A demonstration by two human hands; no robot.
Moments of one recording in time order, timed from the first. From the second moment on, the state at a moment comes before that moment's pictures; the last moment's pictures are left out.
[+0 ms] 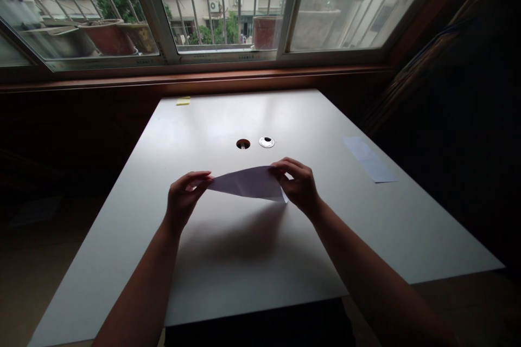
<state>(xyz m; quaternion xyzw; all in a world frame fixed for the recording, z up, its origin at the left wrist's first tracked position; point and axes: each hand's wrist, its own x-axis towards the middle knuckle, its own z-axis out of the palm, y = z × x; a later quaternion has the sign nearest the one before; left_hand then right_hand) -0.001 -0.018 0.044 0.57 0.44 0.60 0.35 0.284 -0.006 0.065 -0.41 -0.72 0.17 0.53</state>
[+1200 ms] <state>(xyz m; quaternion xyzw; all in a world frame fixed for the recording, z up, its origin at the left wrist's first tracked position) 0.042 -0.021 0.005 0.94 0.27 0.22 0.04 0.275 0.042 0.009 -0.63 -0.65 0.34 0.27</state>
